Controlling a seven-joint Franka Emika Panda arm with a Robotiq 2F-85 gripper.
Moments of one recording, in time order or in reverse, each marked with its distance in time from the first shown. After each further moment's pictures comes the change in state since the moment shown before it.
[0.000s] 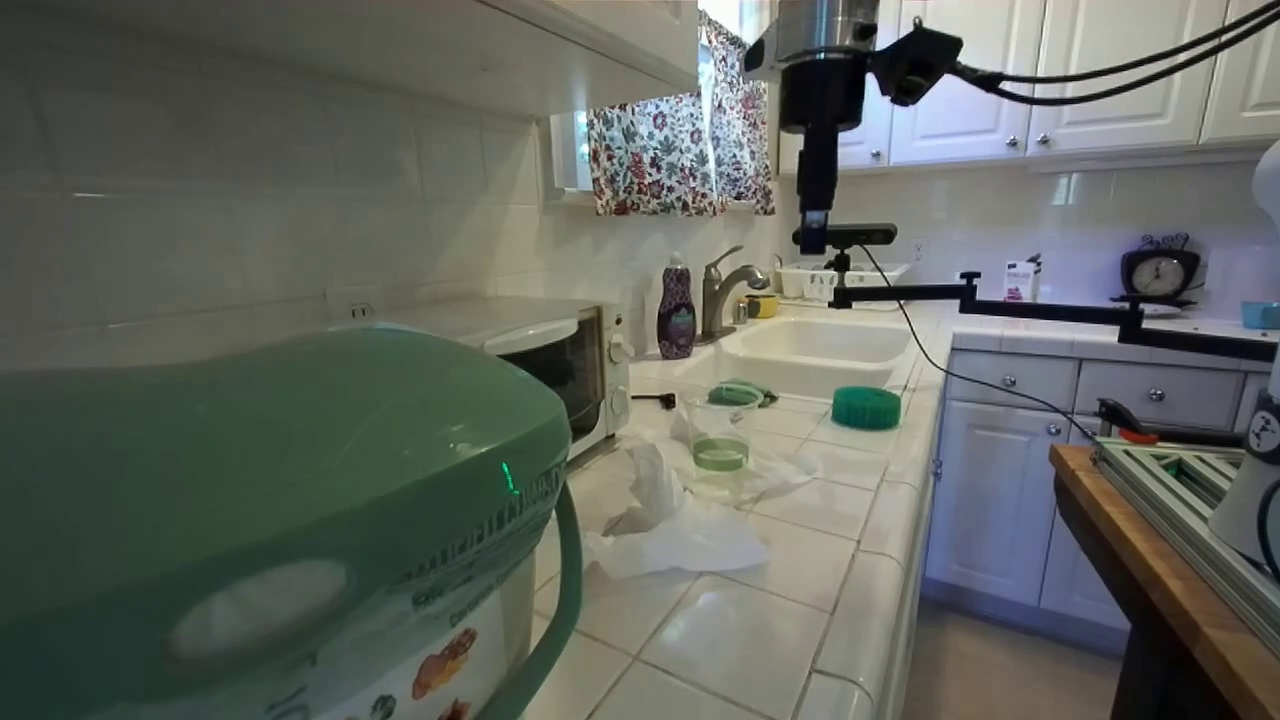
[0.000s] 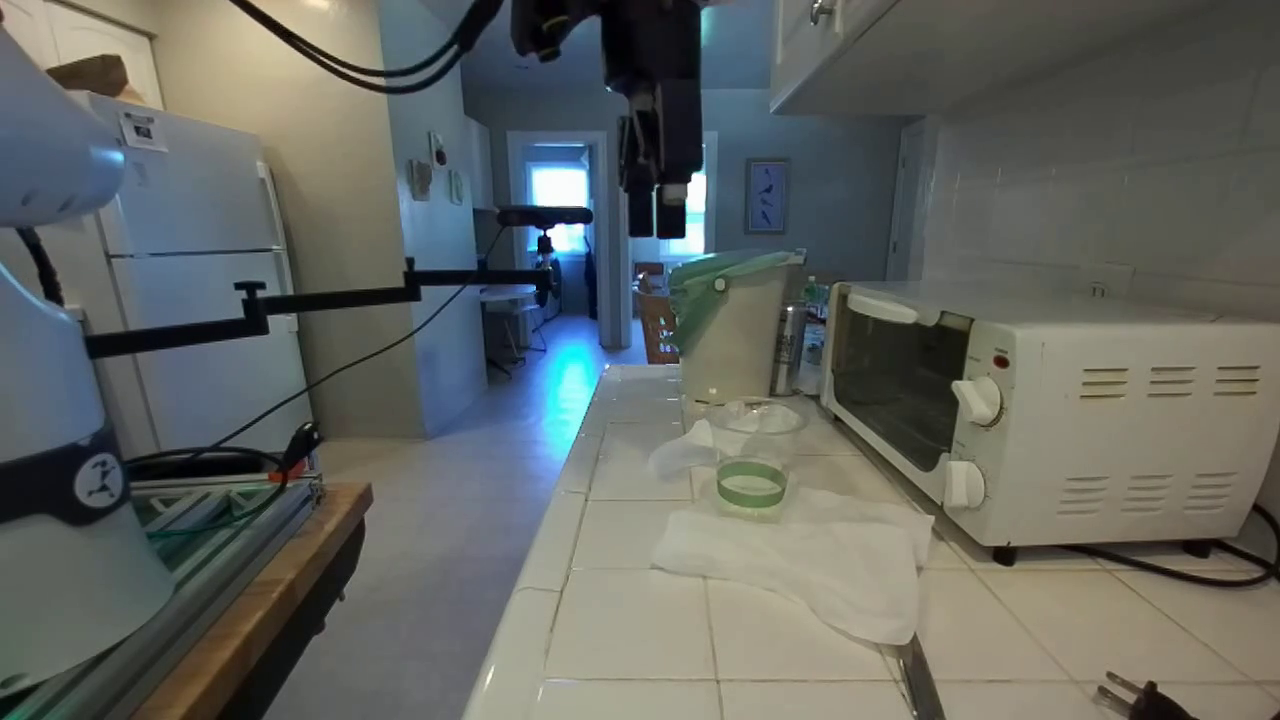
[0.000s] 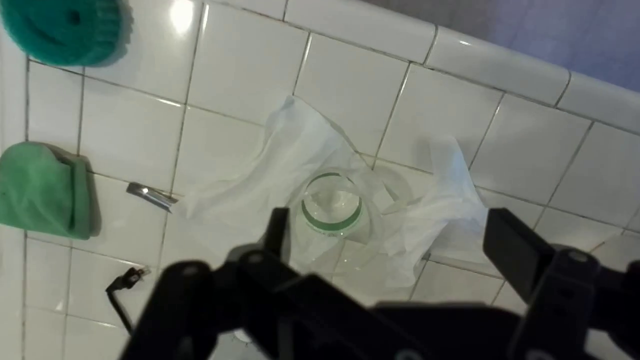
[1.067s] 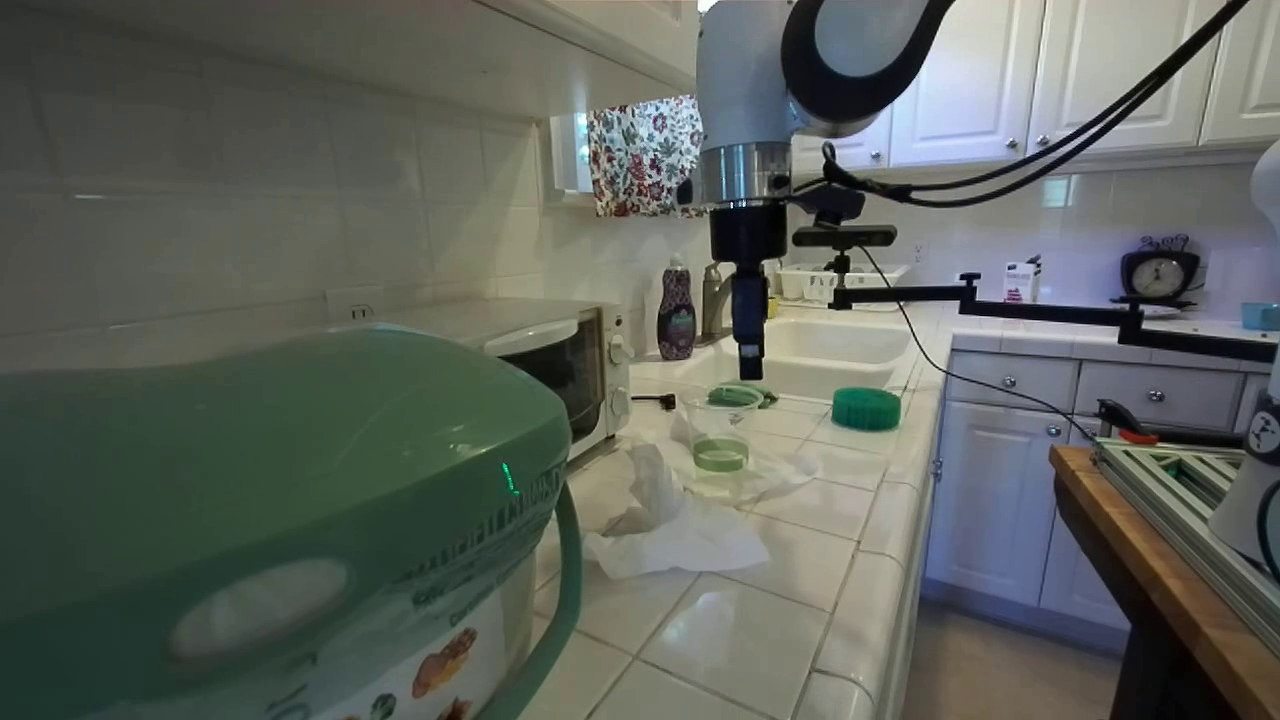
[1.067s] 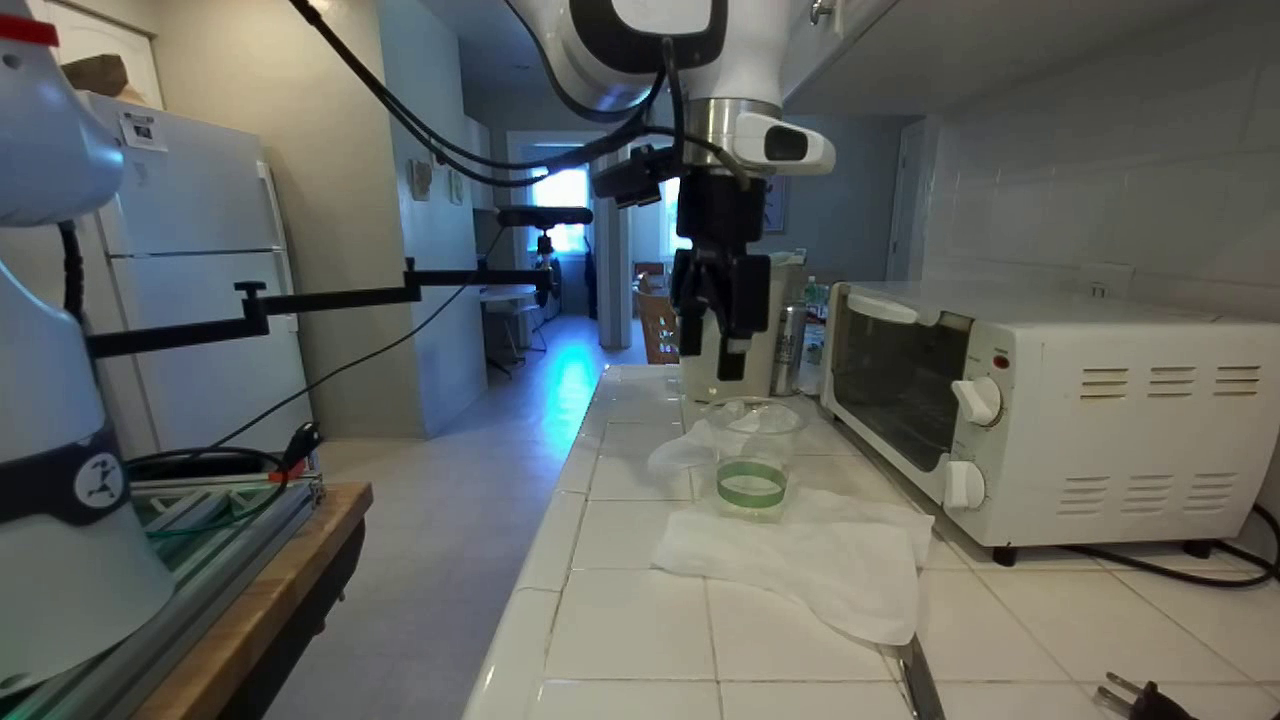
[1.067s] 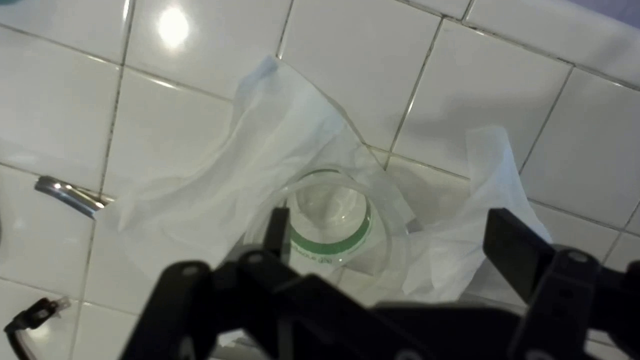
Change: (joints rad) arm 0.010 0.365 0.009 0.104 -0.024 0.189 -0.006
